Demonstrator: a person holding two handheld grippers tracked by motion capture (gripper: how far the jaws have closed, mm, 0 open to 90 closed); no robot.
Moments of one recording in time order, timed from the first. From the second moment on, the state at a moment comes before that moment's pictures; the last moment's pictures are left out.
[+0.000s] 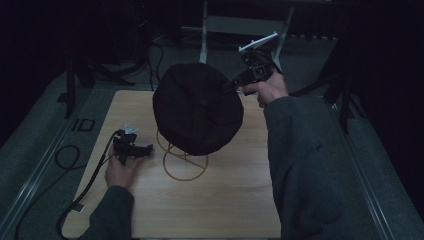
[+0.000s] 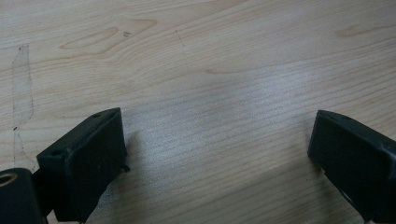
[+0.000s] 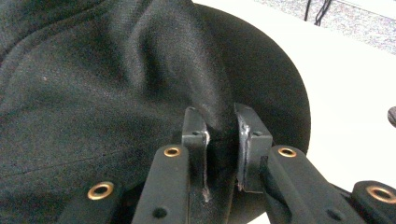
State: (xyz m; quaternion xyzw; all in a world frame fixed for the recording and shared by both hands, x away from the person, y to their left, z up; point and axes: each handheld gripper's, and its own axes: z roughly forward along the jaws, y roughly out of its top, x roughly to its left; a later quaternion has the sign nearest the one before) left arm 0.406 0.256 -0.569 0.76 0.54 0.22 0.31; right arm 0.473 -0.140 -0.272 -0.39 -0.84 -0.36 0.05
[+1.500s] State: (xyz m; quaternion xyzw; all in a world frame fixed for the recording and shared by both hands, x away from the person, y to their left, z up) left arm 0.406 0.256 -0.569 0.76 0.54 0.21 0.31; right arm 0.476 -0.089 -0.299 -0.39 -0.87 -0.29 0.02
